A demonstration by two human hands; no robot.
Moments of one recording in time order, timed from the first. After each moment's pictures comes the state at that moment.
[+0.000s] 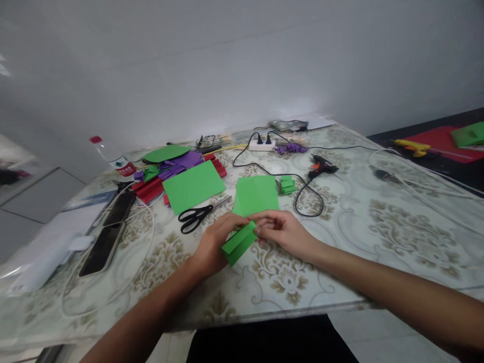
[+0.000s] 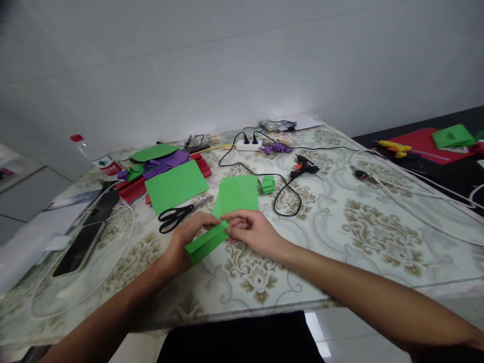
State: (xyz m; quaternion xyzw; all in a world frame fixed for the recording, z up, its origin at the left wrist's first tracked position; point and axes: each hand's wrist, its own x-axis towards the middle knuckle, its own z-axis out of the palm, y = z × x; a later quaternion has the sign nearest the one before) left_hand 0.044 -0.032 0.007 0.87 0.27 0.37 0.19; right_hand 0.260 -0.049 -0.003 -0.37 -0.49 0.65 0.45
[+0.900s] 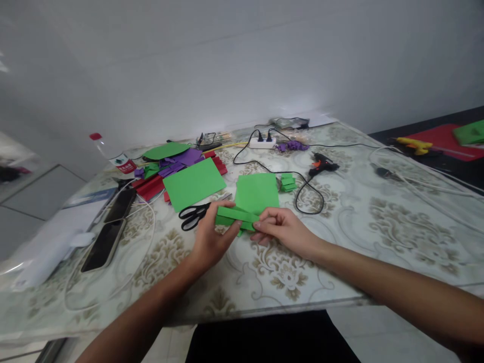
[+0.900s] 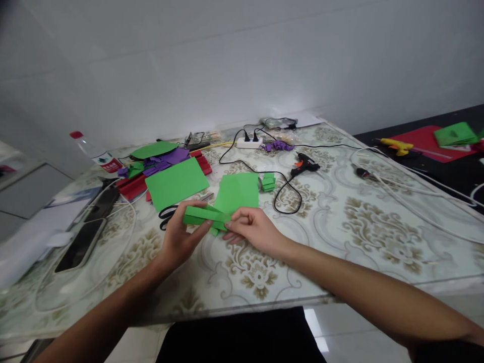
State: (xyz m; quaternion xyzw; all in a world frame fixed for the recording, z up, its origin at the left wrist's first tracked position) left_hand 0.048 -0.035 0.010 0.77 0.41 0.46 0.18; right_hand 0.258 -0.053 0.004 -0.40 -0.44 0.69 0.41
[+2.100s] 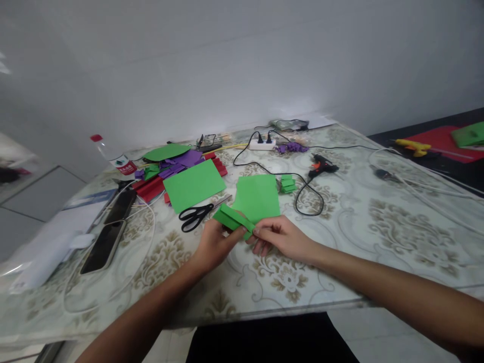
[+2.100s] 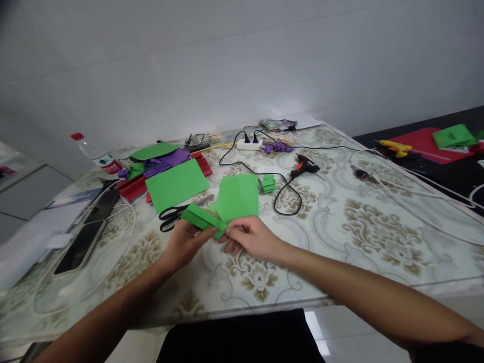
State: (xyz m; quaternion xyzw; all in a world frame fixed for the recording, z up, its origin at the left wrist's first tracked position) left_hand 0.051 -0.032 -0.005 0.71 0.41 0.40 0.40; right_hand 0.255 -0.056 0.000 -0.38 -0.50 0.69 0.36
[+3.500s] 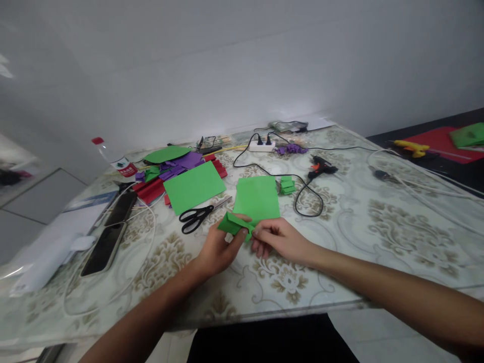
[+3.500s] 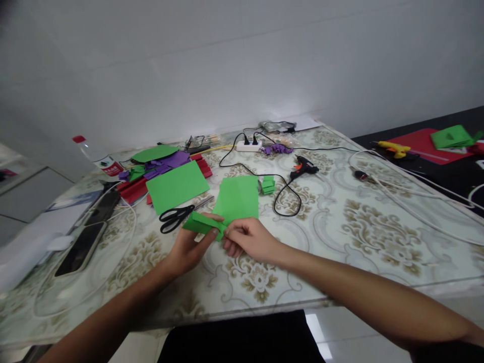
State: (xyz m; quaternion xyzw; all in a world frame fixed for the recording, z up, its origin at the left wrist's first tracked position) left_hand 0.054 -0.037 0.001 0.81 0.34 0.42 0.24; right_hand 0.253 -0.056 -0.004 -0.38 -0.53 0.67 0.36
